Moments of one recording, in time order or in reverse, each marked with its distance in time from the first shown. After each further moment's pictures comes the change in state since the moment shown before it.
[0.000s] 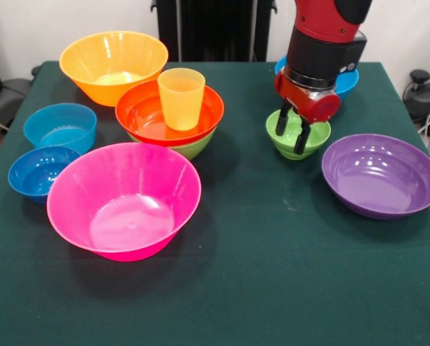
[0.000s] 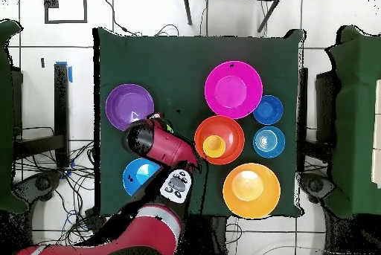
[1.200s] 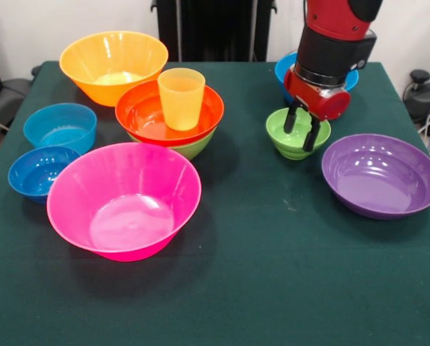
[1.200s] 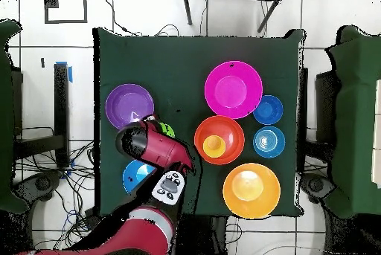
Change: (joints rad) arm 0.027 0.000 -0.004 0.006 0.000 0.000 0.000
